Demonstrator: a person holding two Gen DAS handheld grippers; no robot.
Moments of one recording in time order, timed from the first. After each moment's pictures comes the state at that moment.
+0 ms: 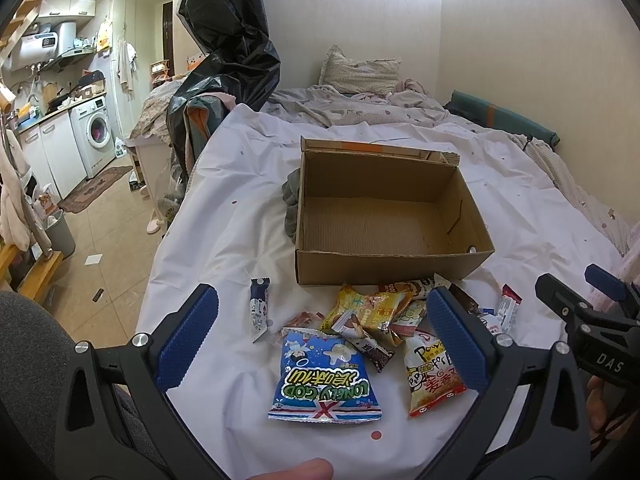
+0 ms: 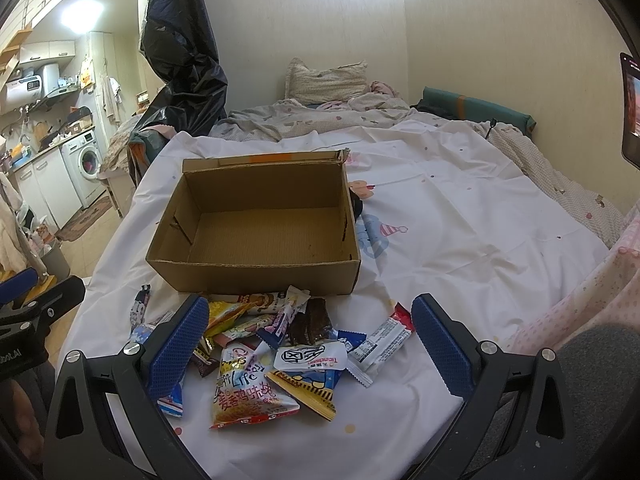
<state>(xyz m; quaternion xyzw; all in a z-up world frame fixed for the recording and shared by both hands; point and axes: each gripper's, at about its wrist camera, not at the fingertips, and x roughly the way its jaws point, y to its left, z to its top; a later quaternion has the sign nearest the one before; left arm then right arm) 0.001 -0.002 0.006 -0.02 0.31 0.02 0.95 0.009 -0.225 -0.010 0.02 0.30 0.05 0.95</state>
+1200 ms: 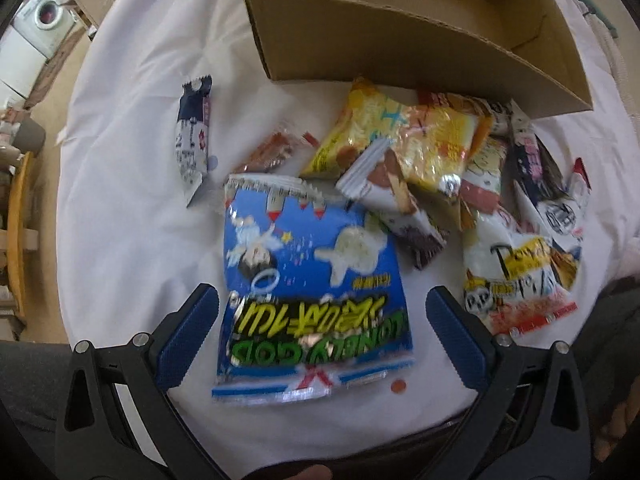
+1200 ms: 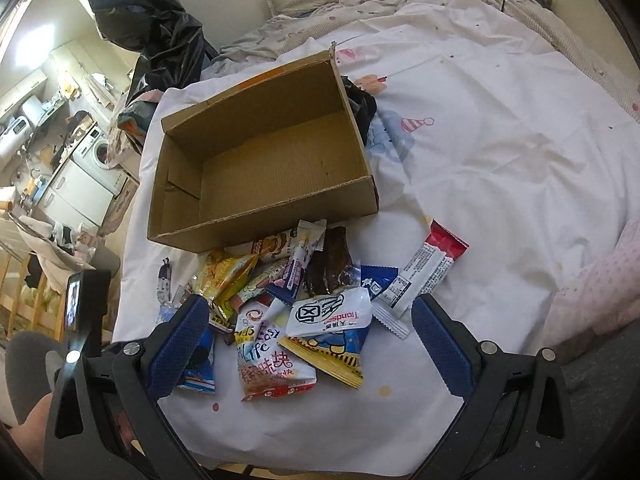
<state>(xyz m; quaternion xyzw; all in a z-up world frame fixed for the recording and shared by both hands) 0.092 -0.008 -0.140 -0.03 0.65 0.00 0.76 0.067 -0.262 -0.053 0.16 0.47 0.11 0.86</state>
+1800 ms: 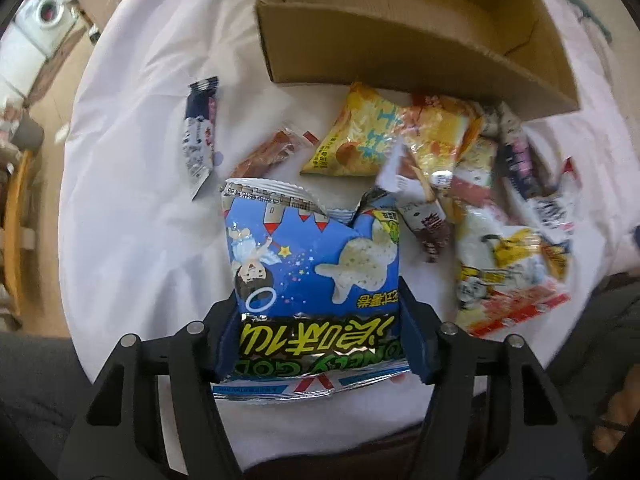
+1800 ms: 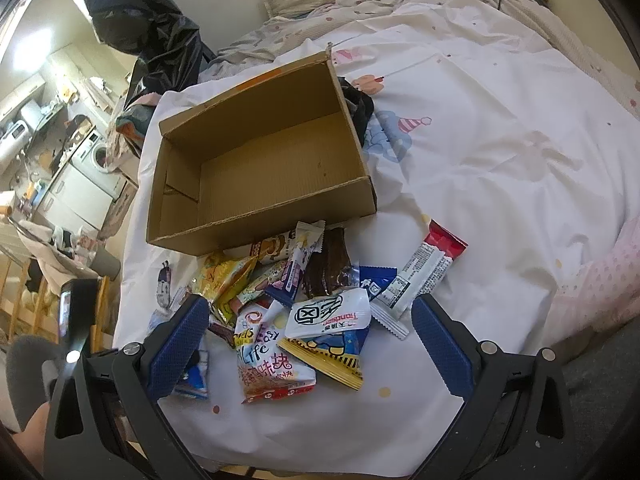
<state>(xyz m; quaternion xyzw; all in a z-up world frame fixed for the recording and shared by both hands) 0.059 -0.001 -0.124 -0.05 0.64 -0.01 0.77 0.069 -0.268 -0.053 0.17 0.47 0.11 0.86</state>
